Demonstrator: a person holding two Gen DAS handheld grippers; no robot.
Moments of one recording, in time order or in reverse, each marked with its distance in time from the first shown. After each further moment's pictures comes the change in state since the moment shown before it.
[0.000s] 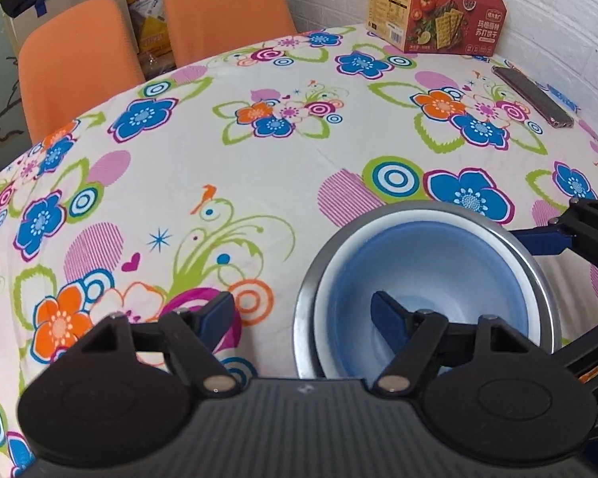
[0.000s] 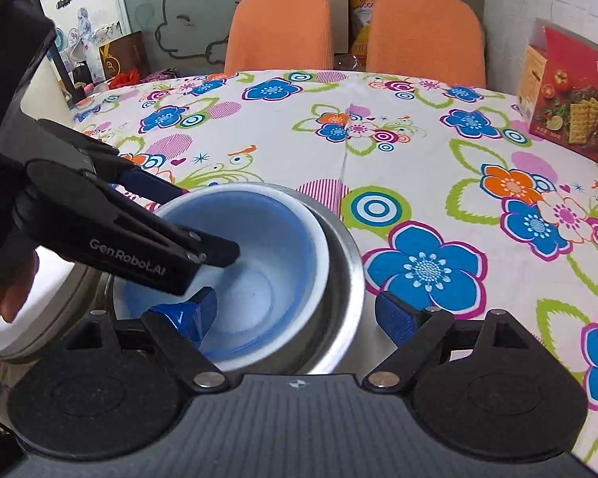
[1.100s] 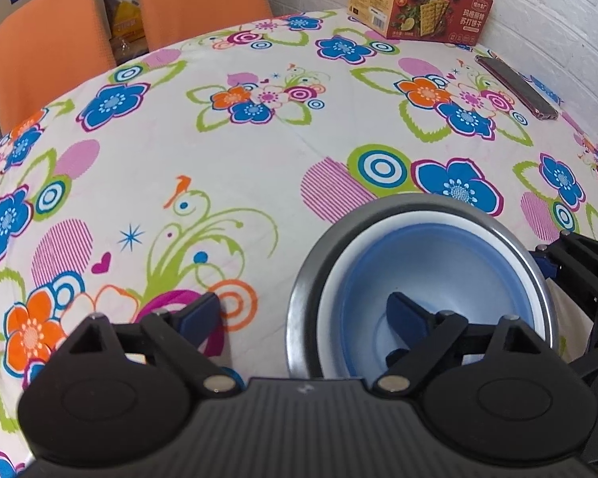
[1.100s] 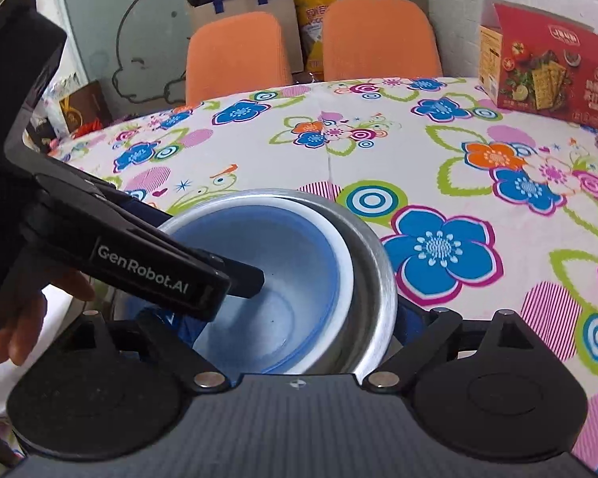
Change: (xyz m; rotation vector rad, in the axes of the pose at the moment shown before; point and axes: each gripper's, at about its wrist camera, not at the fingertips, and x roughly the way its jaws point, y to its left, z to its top) left arm 0.014 0.007 0.005 0.010 0.045 -0.088; right arm 0.006 0.017 -0.017 0.190 -0.100 -0.079
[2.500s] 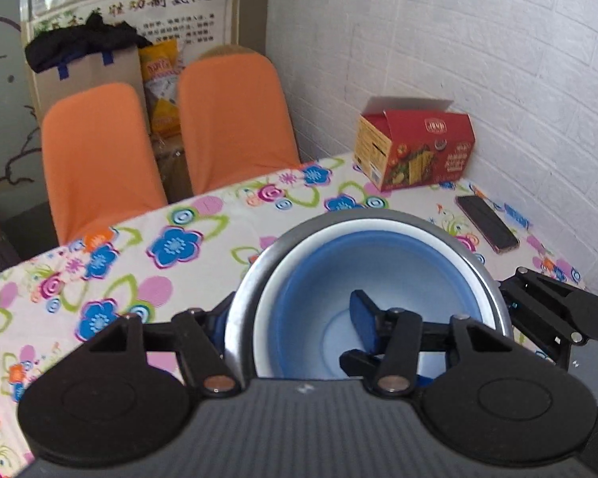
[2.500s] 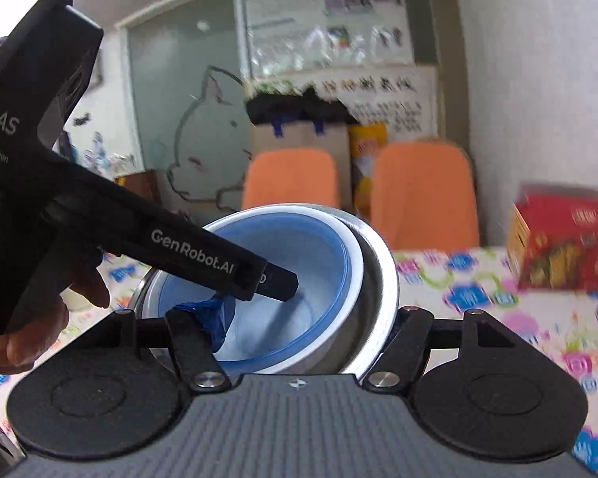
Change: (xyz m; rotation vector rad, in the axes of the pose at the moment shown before) left arm -0.171 -0.006 0.062 -0.069 -0.279 0.066; right arm -0.099 0.047 0.097 -0.153 -0.349 0.131
